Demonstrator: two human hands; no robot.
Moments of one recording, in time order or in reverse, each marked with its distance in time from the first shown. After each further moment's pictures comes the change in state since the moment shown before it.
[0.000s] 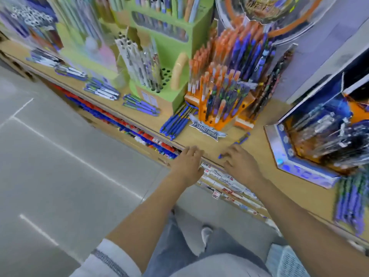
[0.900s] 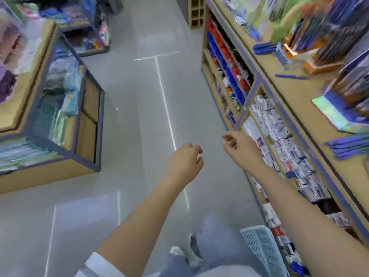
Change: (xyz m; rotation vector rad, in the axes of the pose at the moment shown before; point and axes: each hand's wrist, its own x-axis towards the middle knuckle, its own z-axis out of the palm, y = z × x) left_hand -0.429 0.346 0.280 -0.354 0.564 -0.848; right_hand -0.428 0.082 0.049 0.242 -0.215 -0.706
